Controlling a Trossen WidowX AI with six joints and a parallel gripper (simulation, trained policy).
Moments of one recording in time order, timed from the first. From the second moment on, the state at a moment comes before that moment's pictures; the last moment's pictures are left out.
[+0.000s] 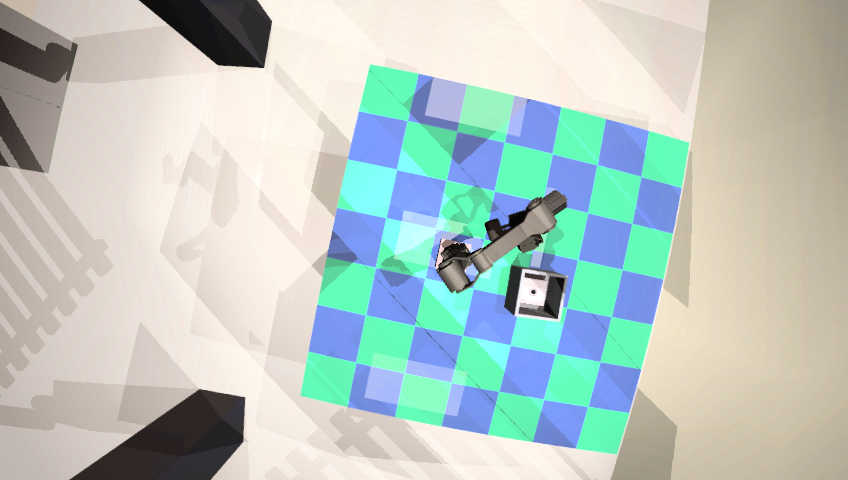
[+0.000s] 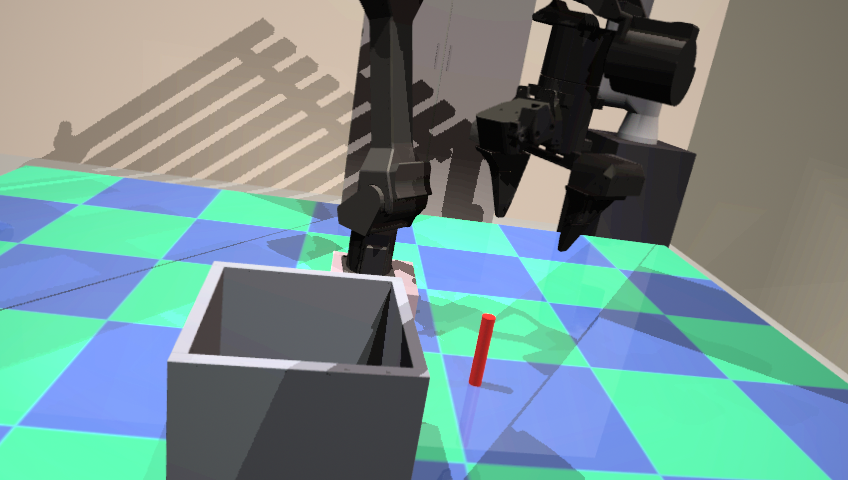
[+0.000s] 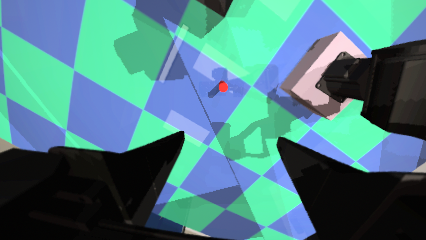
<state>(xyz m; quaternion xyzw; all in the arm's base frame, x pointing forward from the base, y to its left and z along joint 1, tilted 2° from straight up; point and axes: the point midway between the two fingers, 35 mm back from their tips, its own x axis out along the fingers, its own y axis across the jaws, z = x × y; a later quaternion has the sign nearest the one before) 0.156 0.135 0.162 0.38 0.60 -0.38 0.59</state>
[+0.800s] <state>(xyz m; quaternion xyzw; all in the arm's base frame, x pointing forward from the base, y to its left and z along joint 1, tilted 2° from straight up) 0.168 0.113 0.069 0.40 0.60 -0.43 0.54</state>
